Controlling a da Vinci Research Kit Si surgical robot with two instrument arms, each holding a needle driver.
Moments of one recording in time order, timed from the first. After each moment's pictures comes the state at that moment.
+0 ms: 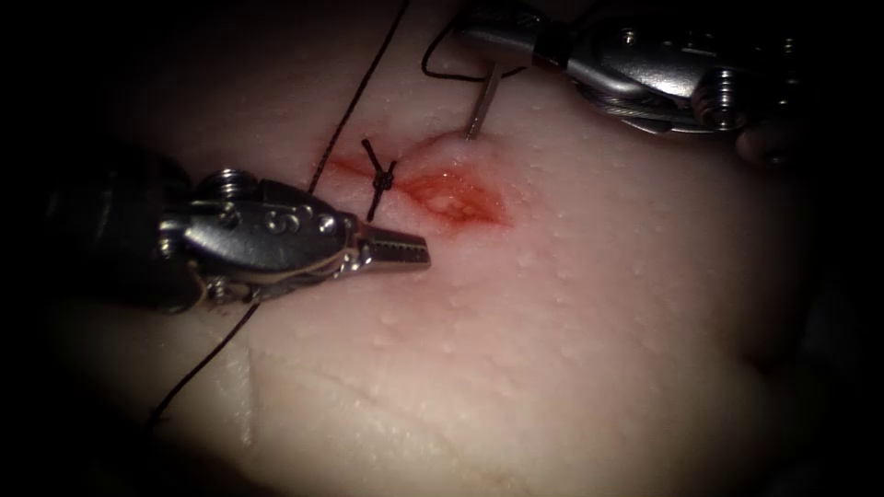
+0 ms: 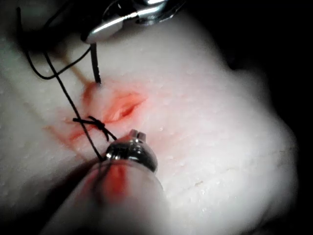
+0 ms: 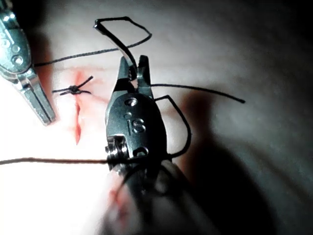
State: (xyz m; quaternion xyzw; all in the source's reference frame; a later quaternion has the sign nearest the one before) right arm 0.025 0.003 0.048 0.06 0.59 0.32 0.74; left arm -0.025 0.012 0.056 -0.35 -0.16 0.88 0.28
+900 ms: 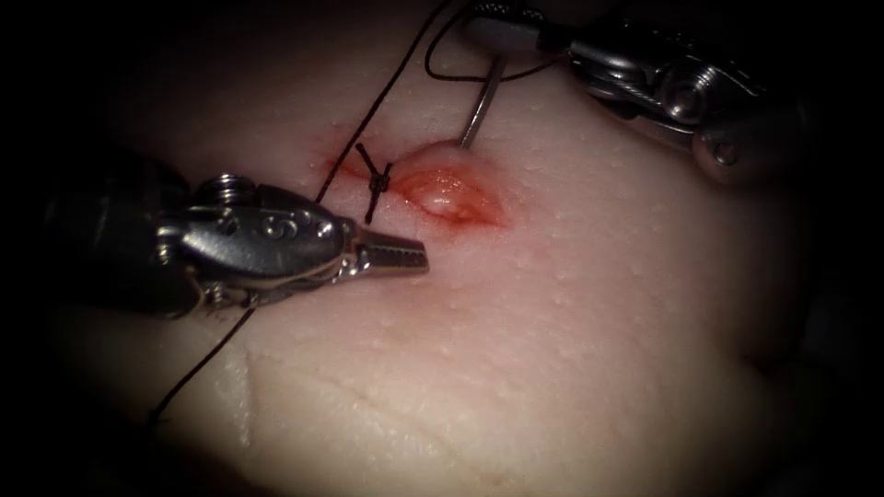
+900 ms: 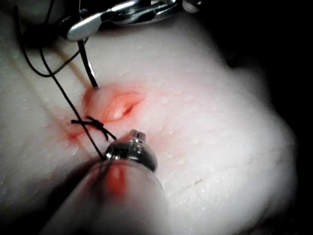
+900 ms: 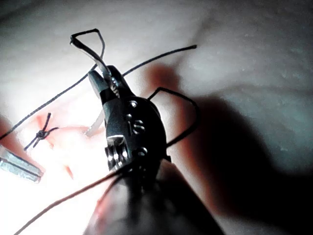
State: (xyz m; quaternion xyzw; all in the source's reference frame) right arm 0.025 0.004 0.052 0.21 0.57 0.45 0.66; left arm -0.025 0.011 0.056 -0.35 -0.16 0.88 0.28
